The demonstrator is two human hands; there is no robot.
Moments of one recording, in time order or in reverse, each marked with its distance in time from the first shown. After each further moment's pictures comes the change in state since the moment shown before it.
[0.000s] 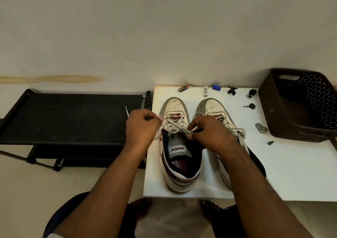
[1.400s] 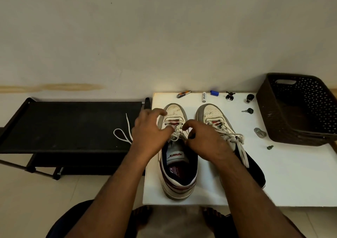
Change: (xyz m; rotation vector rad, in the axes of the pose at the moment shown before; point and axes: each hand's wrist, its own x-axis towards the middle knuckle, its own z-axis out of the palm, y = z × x) left_hand 0.002 0.003 0.006 0.411 -0.062 0.206; right_hand -0.004 -0.007 0.010 -0.130 0.025 -0.076
